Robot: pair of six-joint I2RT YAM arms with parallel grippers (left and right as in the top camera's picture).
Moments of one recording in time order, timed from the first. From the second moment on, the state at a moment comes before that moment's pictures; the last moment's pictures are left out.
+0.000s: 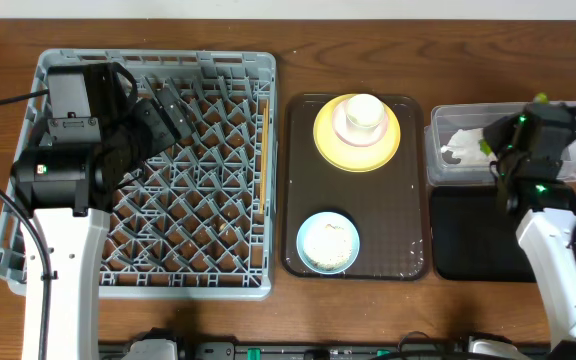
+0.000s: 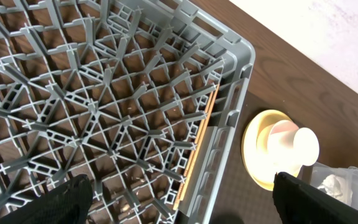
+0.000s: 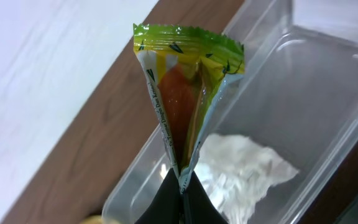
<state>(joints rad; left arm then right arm) 0.03 1.29 1.47 -1.05 0.16 -0.51 -0.12 1.34 0.87 -0.16 0.22 0.86</state>
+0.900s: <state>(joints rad) 0.03 1.29 1.47 -1.05 0.16 -0.51 -0.15 1.47 0.87 -0.10 0.14 0.82</state>
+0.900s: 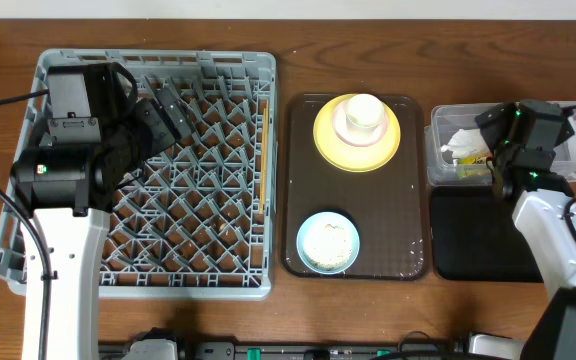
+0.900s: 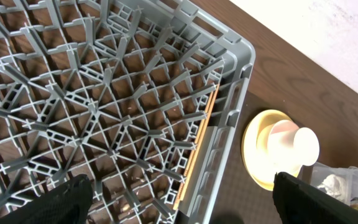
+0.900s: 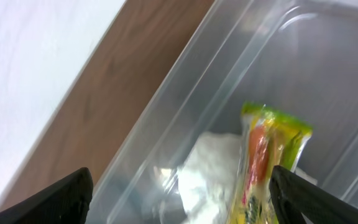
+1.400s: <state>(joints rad) 0.03 1.29 1.47 -1.05 0.16 -0.51 0.18 1.11 0.87 -0.57 -0.35 0.32</state>
